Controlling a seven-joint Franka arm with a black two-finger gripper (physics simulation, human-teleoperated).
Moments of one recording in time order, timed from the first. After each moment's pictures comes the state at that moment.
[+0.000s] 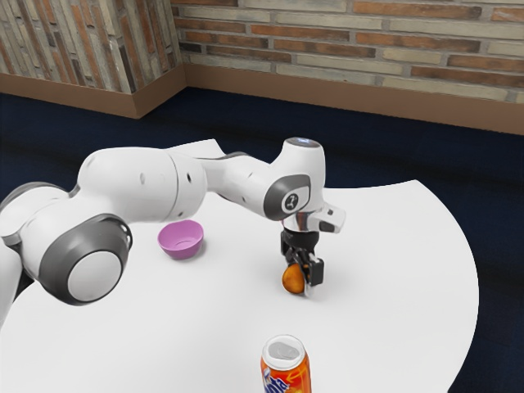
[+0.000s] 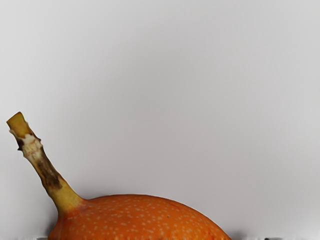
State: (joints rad) arm -0.33 0.81 0.02 -1.32 -0.07 1.96 0.32
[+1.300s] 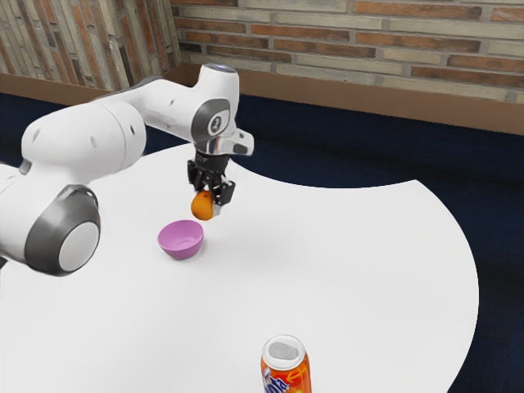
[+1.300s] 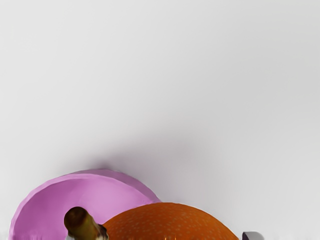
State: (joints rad) arm -0.25 0.71 0.33 -1.22 -0.03 1.74 0.30
